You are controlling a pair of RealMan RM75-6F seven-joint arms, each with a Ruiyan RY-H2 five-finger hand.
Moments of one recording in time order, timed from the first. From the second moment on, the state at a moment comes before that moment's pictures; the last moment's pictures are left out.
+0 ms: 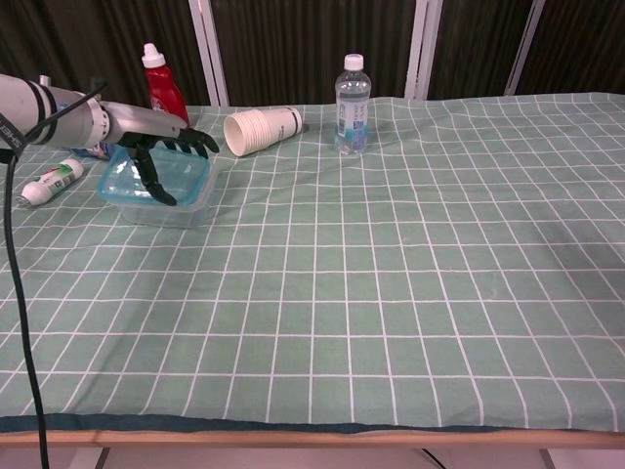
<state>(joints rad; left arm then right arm) -1.10 -1.45 -0.10 -1.00 1.11 0.33 -0.07 0.11 -1.11 -0.01 -1.63 -1.49 1.34 -0.13</state>
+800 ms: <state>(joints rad) -1.12 -1.44 -0.09 -1.04 1.03 0.36 0.01 0.11 -1.11 -0.01 -1.63 -1.49 1.35 -0.12</state>
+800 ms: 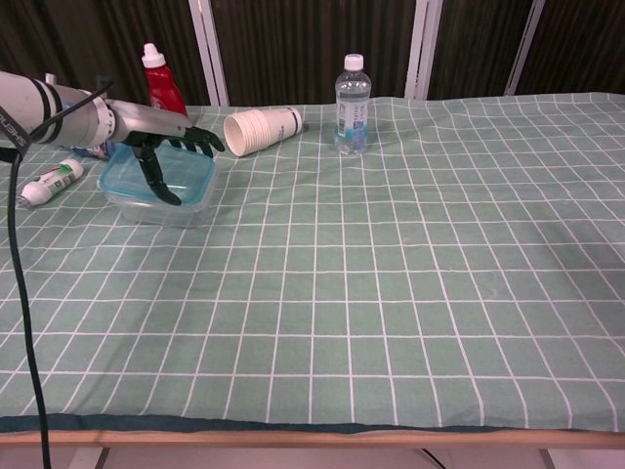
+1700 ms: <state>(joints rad) -1.12 -1.45 -0.08 -1.03 1.00 0.35 0.03 0.11 -1.11 -0.01 -1.63 -1.49 1.35 -0.12</state>
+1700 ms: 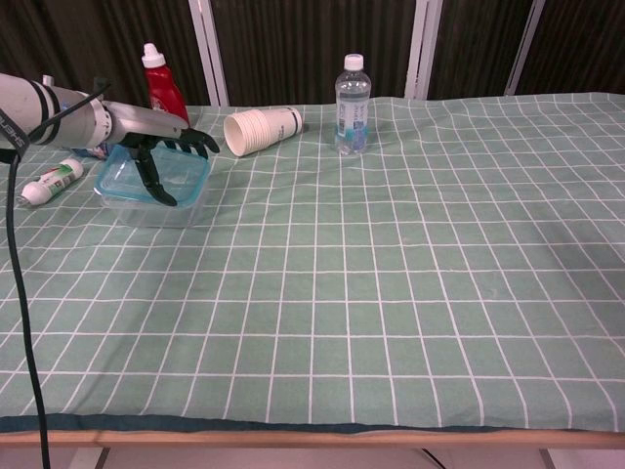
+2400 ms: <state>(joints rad) -1.10 -1.48 -0.07 -0.96 1.03 0.31 -0.01 0.11 -1.11 0.00 -1.63 -1.48 1.34 -0.13</state>
